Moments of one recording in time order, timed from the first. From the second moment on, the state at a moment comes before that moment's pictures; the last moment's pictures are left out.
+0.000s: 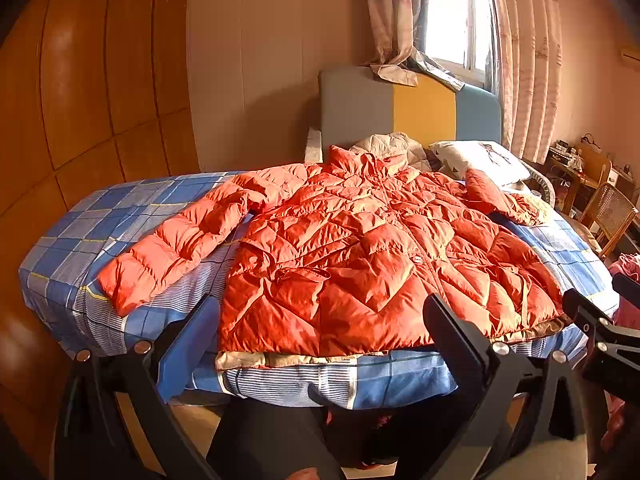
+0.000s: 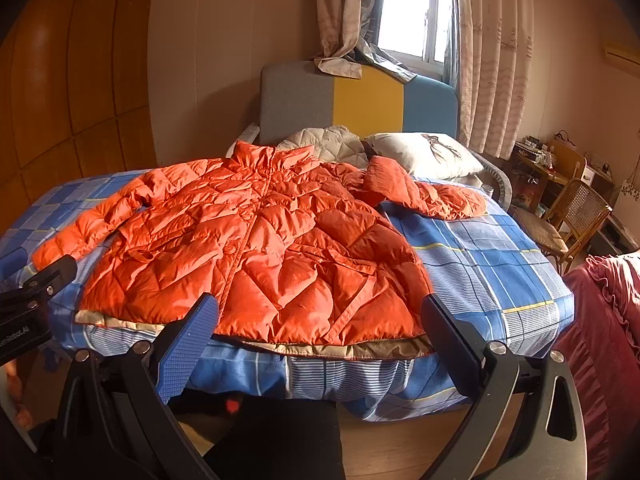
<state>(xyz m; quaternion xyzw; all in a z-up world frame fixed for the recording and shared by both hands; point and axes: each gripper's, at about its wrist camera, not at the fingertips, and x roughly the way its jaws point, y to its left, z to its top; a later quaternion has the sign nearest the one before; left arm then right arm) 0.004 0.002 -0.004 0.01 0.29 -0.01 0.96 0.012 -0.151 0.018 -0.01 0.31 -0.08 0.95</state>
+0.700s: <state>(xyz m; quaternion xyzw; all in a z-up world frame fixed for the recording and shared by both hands) 0.006 0.006 -0.005 0.00 0.30 0.00 0.95 0.012 -0.154 0.015 0.00 0.31 -0.08 0.95</state>
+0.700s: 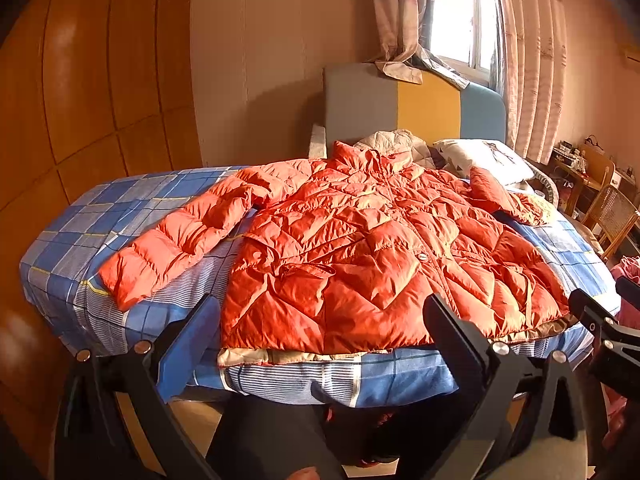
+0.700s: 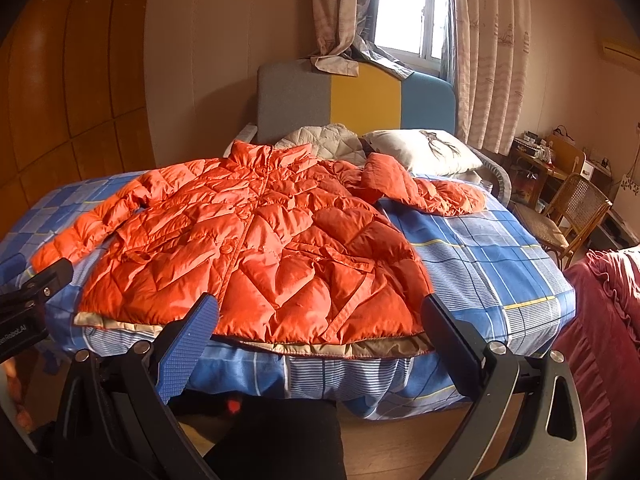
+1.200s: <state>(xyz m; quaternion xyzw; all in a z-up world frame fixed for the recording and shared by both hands) 0.006 0.008 -0.006 0.00 0.30 0.00 0.95 0.012 -0.155 0.015 -0.01 0.31 -0.08 0.95</state>
